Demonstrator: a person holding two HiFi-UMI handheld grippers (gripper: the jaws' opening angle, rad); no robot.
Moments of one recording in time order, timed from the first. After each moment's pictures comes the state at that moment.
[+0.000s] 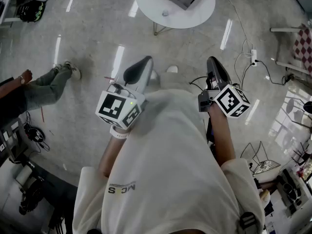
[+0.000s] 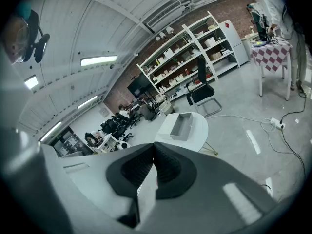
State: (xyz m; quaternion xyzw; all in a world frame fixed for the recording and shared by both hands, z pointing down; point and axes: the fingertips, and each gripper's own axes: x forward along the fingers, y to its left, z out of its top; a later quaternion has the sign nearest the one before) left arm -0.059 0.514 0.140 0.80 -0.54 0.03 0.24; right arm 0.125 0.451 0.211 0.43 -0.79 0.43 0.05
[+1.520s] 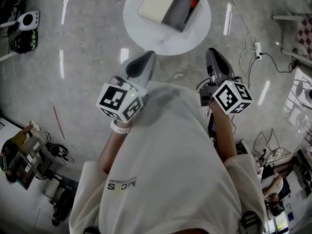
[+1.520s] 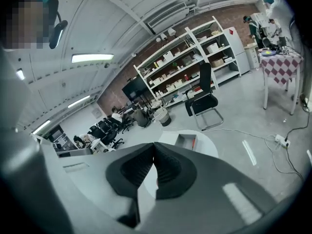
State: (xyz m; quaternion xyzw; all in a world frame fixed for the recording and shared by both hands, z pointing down) left arm -0.111 0.218 0.172 0.83 -0.46 0.07 0.30; right arm 0.054 0.182 0.215 0.46 -0.79 0.39 0.06
